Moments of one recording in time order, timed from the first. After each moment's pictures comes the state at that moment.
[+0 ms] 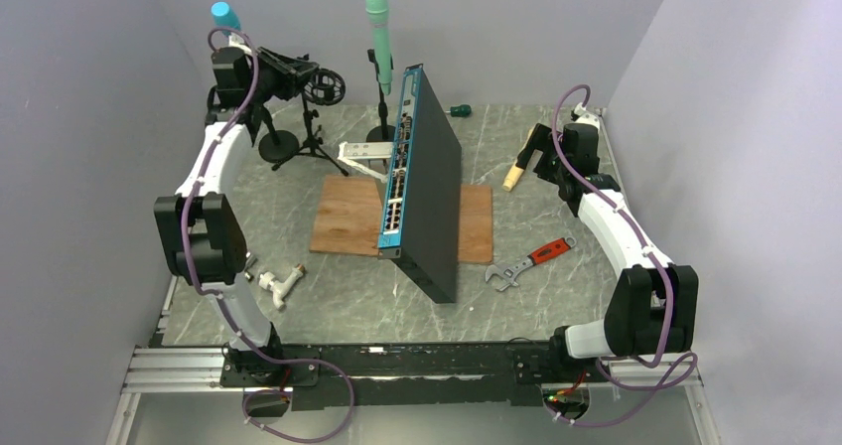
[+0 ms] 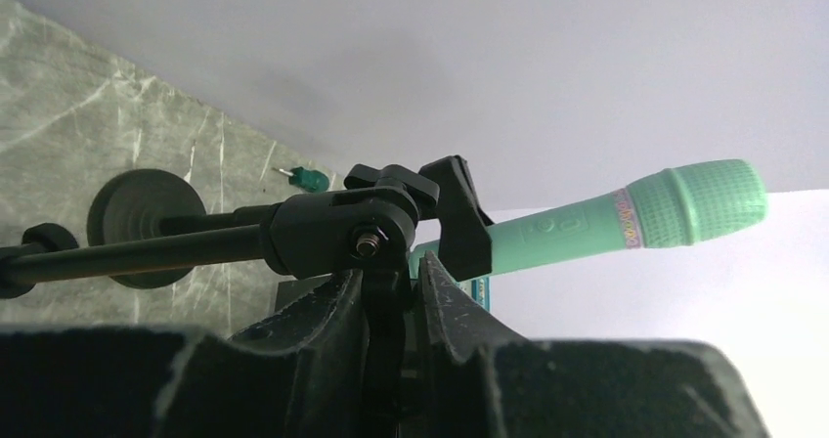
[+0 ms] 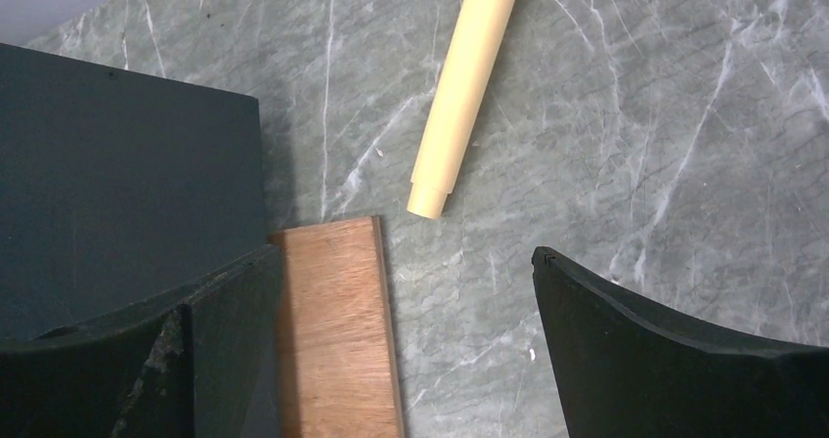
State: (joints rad) left arm 0.04 1.84 1.61 0.08 0.47 -1.17; right arm 0.05 1.38 1.02 -0.19 0.04 0.41
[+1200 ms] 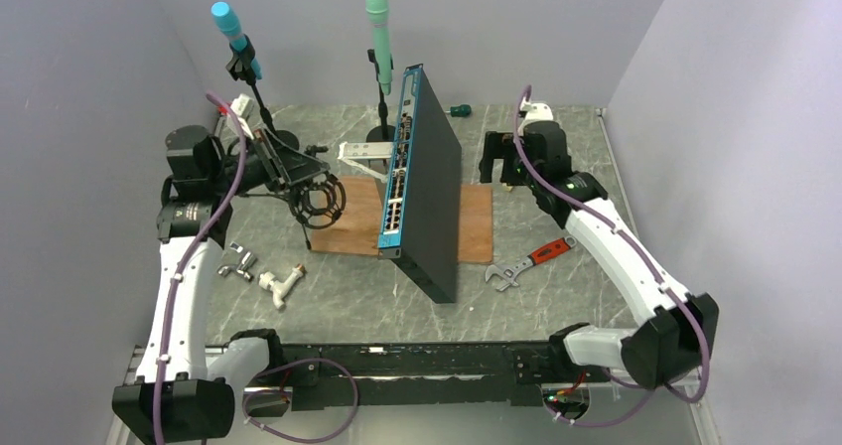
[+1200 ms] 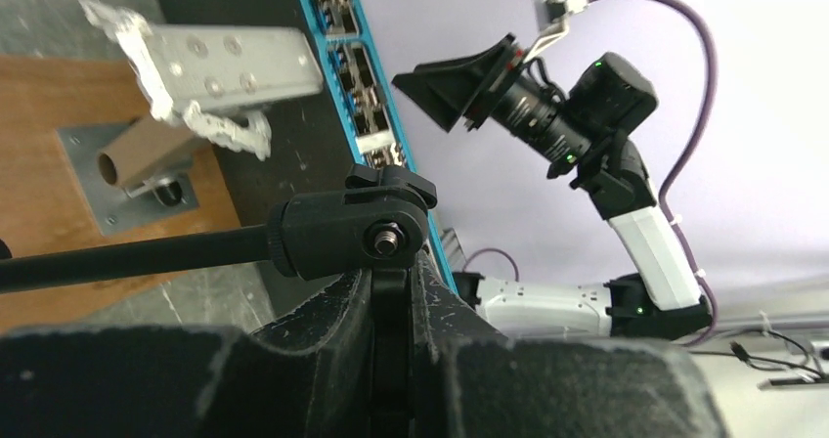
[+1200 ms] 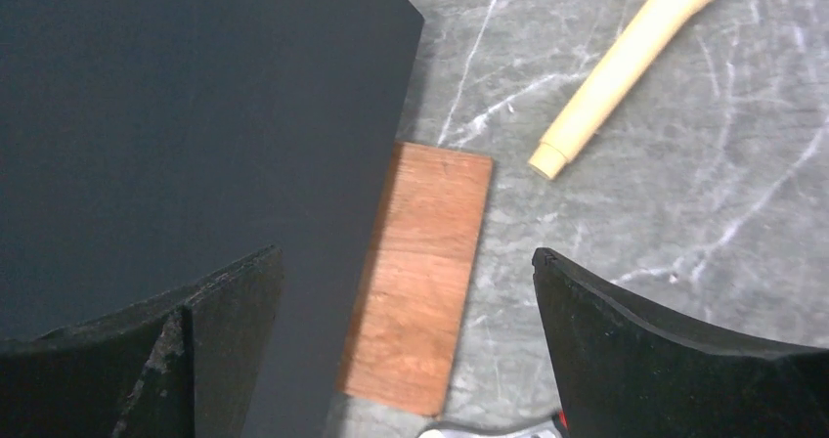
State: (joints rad) left arm 0.09 1.01 1.14 -0.35 0.99 -0.79; right arm 0.38 1.28 1.15 -0.39 0.13 0.26
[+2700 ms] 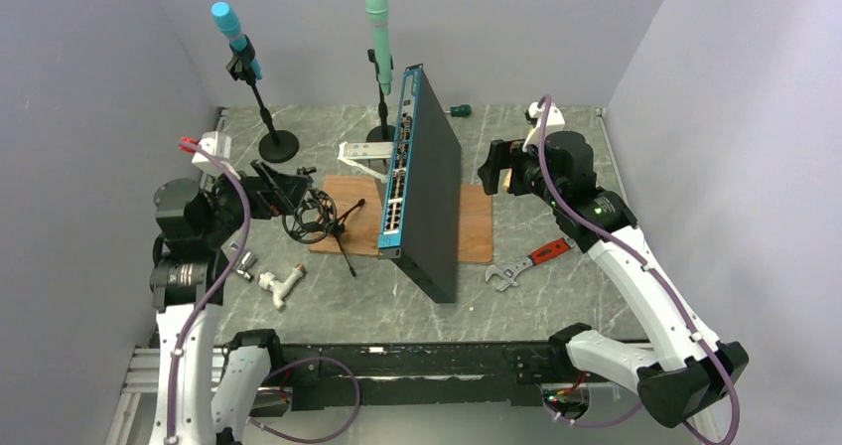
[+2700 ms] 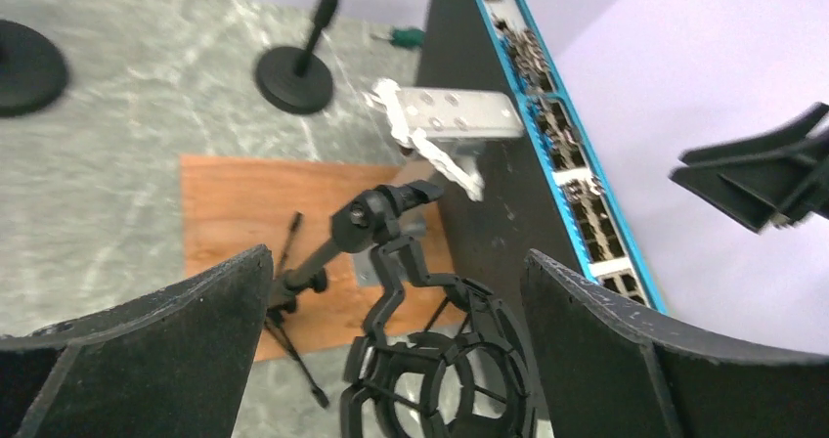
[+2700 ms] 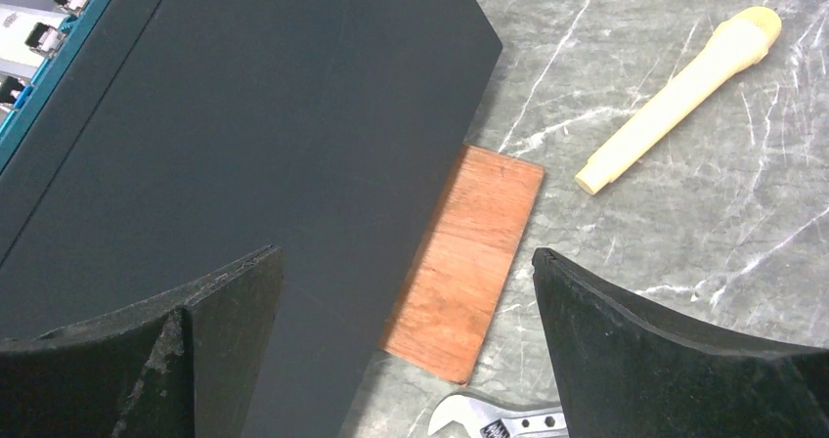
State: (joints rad) left arm 0.10 0.72 0.95 -0.40 0.58 -0.46; right arm 0.41 1.06 1.15 -0.49 0.02 0.22
